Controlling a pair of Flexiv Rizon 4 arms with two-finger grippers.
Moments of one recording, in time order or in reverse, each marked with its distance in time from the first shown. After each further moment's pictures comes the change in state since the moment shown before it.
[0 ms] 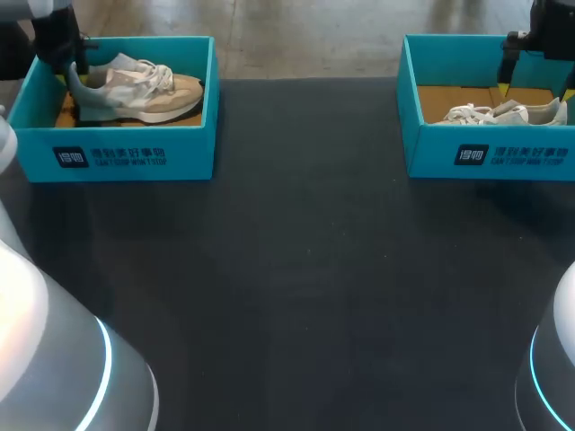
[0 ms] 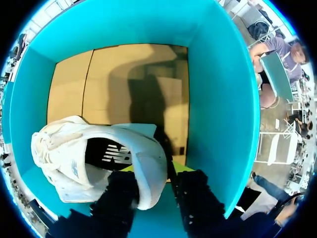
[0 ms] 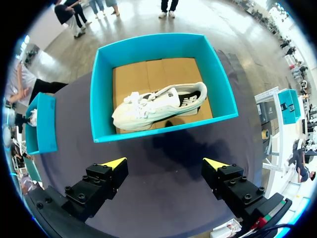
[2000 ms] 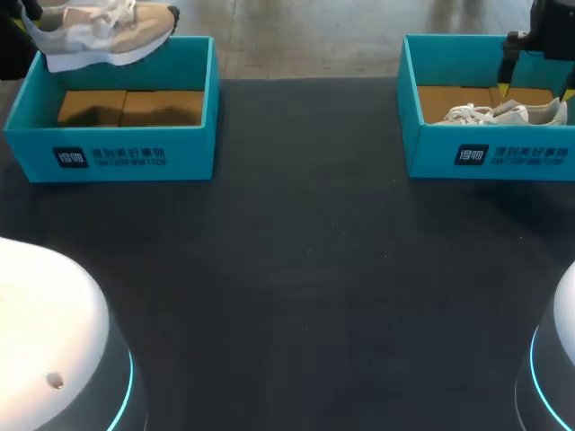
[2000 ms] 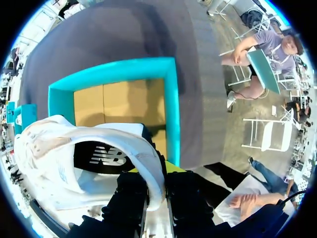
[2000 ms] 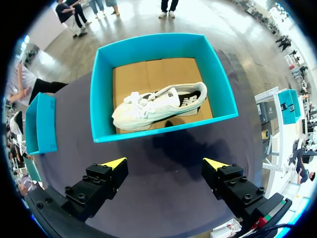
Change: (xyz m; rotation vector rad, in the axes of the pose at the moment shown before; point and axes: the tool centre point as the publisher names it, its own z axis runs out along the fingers) left arm 0.034 -0.048 -0.173 -0.110 -0.019 0.084; right arm 0.000 0.000 0.000 0.000 0.000 0.000
